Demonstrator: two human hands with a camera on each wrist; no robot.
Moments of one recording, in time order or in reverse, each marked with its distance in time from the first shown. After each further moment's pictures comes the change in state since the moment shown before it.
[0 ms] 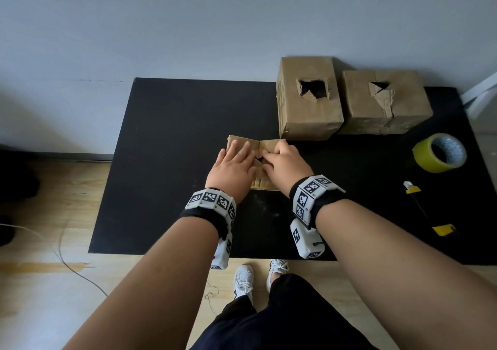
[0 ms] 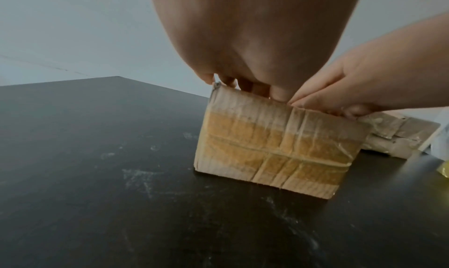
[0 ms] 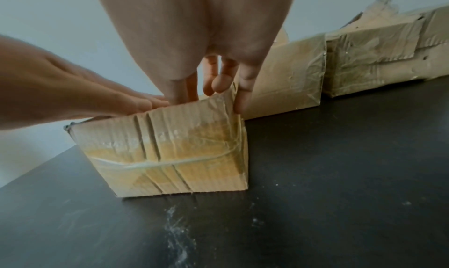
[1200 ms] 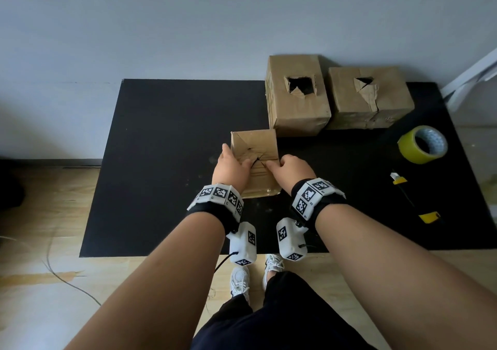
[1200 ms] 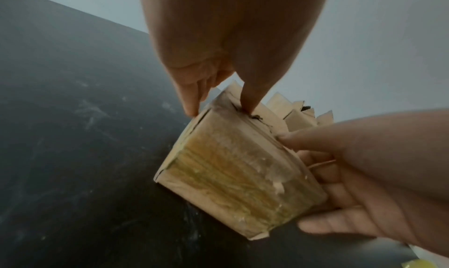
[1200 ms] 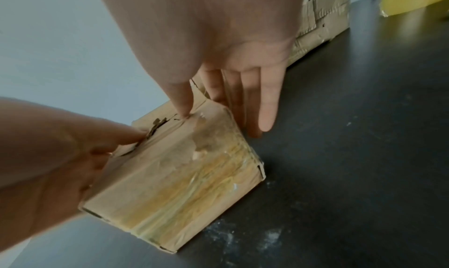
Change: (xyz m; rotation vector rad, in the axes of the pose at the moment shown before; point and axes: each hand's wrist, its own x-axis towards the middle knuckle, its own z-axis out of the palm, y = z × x) left_hand 0.009 0.026 -0.003 -0.773 0.092 -0.469; right_hand -0.014 0.012 -0.005 0.218 -0.126 0.467
